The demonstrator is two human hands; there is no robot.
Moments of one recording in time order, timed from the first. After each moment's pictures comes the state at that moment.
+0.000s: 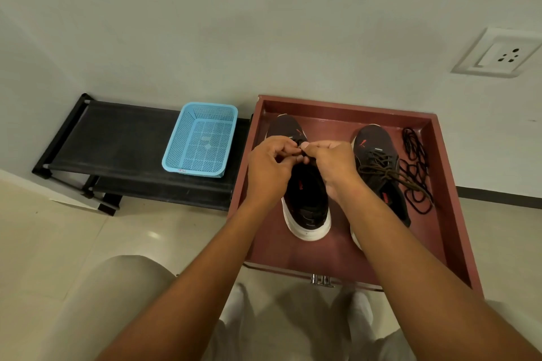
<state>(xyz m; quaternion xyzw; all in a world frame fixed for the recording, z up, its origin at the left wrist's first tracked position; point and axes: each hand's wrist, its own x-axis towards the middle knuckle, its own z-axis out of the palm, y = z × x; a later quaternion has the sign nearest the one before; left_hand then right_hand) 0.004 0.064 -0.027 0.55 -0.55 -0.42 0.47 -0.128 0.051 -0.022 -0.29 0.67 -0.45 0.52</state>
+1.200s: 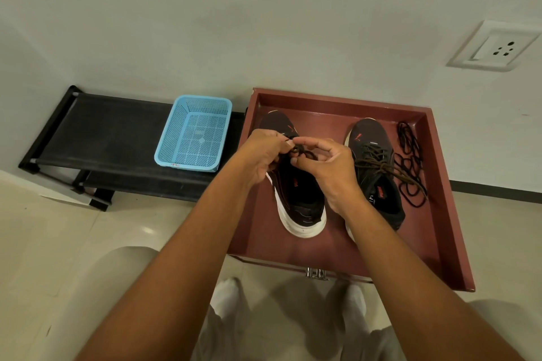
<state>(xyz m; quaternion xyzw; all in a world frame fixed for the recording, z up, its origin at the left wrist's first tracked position) 0.006 0.024 -0.010 0.61 -0.40 -0.63 0.27 -0.137 0.086 -0.023 -0.44 0.55 -0.51 0.50</state>
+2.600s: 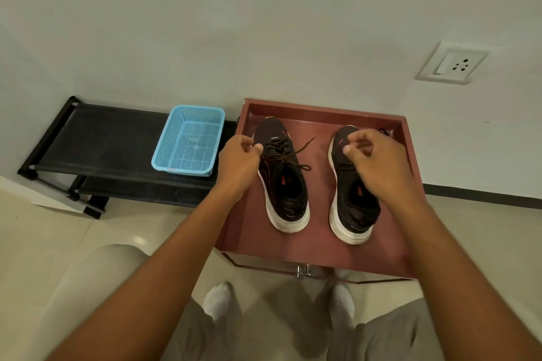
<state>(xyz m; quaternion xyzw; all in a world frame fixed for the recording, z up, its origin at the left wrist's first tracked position) 0.028 0.060 -0.010 0.68 -0.49 -0.42 0.34 -0.217 0.116 0.048 -0.54 0.74 -0.32 0.24</state>
